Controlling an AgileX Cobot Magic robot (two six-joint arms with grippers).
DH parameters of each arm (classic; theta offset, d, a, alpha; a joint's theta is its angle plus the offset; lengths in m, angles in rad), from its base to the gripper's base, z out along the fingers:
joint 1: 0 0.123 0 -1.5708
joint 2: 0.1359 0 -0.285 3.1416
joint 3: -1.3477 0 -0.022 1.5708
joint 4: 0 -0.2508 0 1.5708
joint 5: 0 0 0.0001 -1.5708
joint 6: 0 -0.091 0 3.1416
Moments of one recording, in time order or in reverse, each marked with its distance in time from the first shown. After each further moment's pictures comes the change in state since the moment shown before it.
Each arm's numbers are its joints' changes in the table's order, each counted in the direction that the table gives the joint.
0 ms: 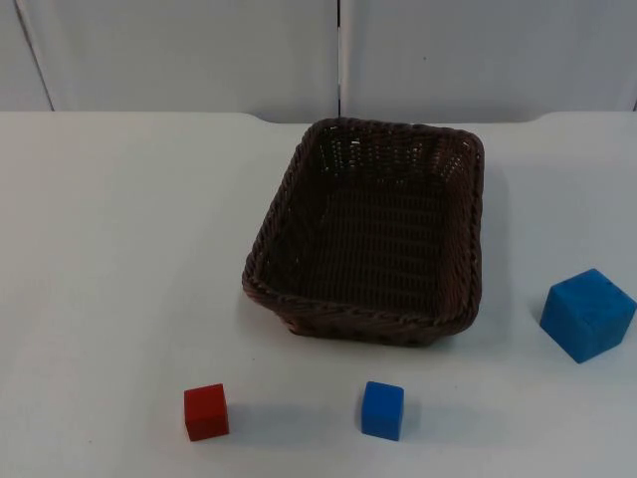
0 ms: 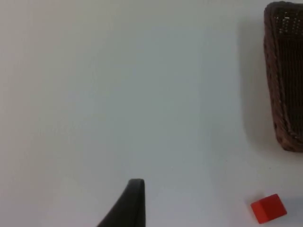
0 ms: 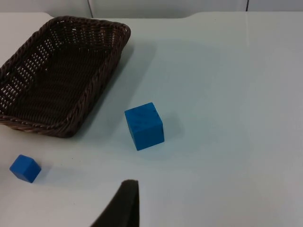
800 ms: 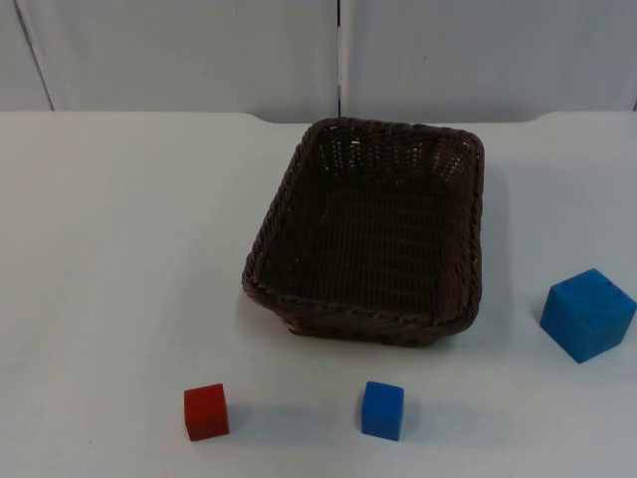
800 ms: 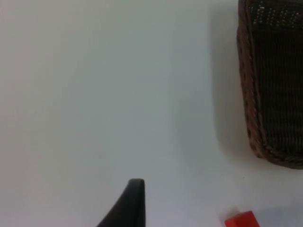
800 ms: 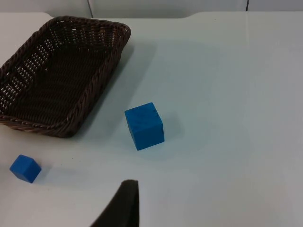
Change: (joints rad) right arm 0.000 0.000 0.000 0.000 0.000 -0.002; left arm 0.000 0.314 0.120 0.203 -0.061 -0.187
